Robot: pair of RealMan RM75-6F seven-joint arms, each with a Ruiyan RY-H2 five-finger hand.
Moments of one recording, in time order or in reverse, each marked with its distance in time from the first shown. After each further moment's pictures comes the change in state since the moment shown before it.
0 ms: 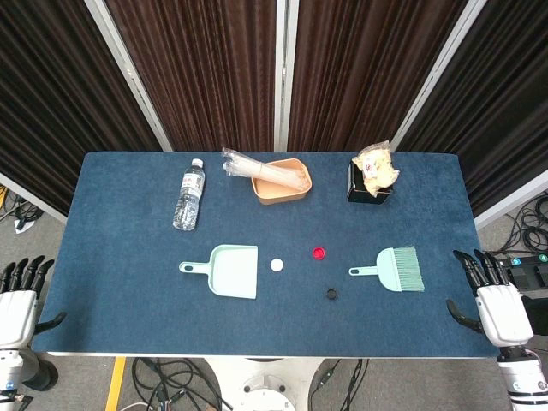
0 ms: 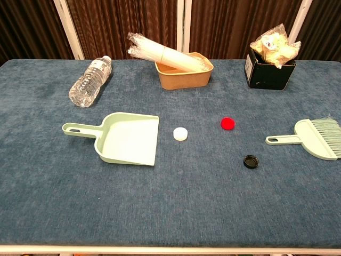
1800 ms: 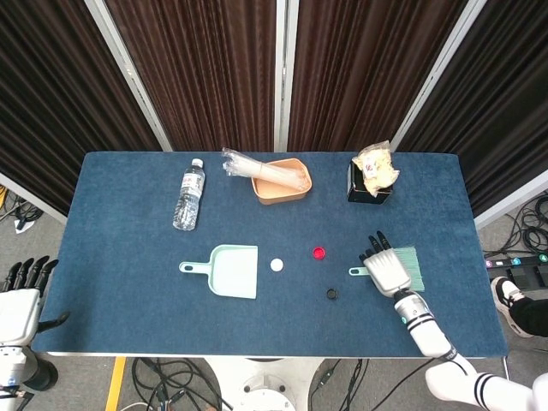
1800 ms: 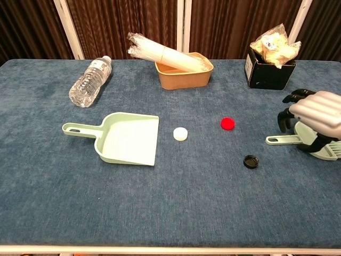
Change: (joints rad) left arm -0.015 -0.023 0.002 0.055 -0.004 -0.036 -0.076; right arm 0.402 -0.452 0.054 0.349 0.219 -0.515 -0.610
